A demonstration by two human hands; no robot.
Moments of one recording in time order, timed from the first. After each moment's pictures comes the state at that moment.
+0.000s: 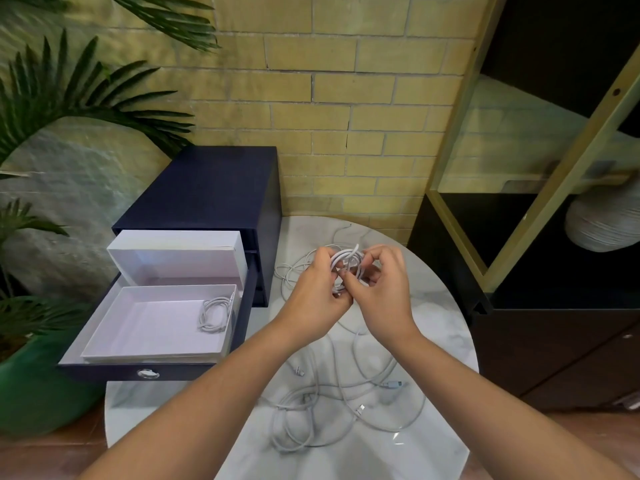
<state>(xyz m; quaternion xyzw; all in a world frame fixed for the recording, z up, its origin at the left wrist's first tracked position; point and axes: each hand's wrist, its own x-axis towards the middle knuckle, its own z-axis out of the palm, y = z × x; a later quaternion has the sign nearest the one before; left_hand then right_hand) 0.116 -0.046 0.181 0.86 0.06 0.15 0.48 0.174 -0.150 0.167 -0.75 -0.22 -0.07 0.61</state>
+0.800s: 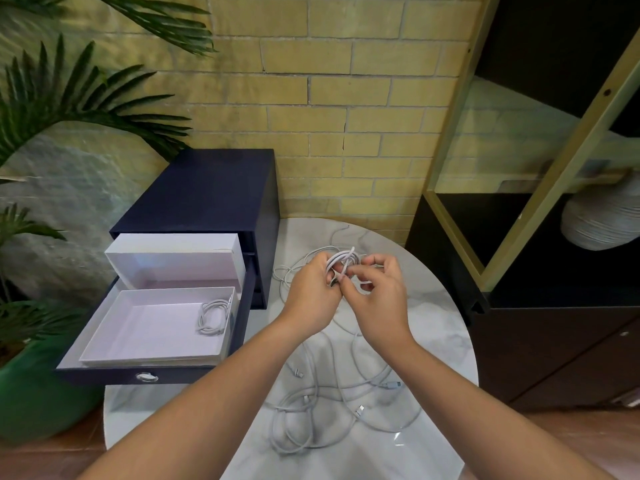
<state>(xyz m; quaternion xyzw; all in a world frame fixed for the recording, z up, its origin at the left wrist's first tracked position) 0.128 -0.047 0.179 0.85 0.13 0.16 0.49 0.169 -0.153 0.156 -0.82 -0.22 -0.11 0.52</state>
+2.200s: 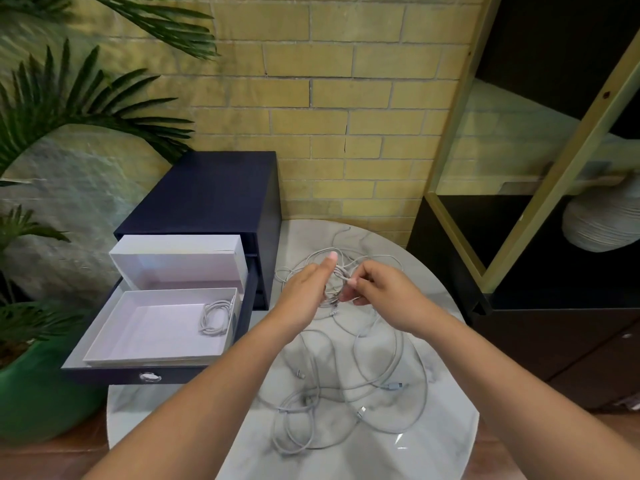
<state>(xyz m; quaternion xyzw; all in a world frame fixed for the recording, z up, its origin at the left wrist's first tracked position) 0.123 -0.031 0.179 0.77 0.23 0.07 0.59 0.188 -0.174 0.192 -0.80 -0.29 0.20 0.48</state>
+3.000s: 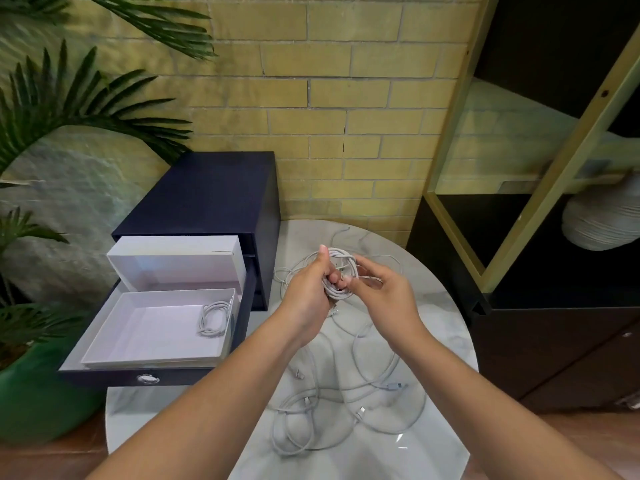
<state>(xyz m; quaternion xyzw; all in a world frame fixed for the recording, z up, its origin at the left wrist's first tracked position) 0.131 -0.051 0.185 0.50 0.19 0.08 0.84 0.171 -0.166 0.175 -0.72 -0.21 0.09 0.66</state>
